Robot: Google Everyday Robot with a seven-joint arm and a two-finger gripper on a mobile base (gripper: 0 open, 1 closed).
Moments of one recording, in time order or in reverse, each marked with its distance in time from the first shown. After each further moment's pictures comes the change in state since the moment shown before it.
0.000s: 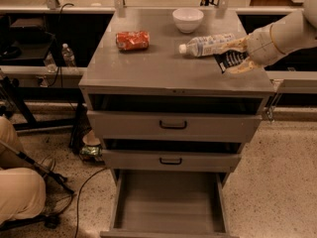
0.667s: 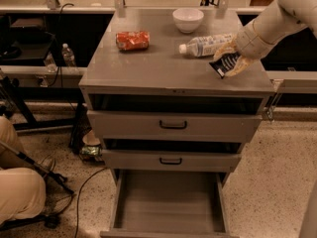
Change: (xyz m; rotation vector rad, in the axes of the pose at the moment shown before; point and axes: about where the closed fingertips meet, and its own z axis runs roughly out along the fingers) arm 0.005 0.001 0.018 -0.210 0.028 -0.099
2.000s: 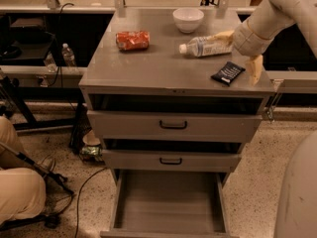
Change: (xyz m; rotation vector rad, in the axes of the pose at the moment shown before) arm 0.013 -0.001 0.009 -0.102 0.022 -0.026
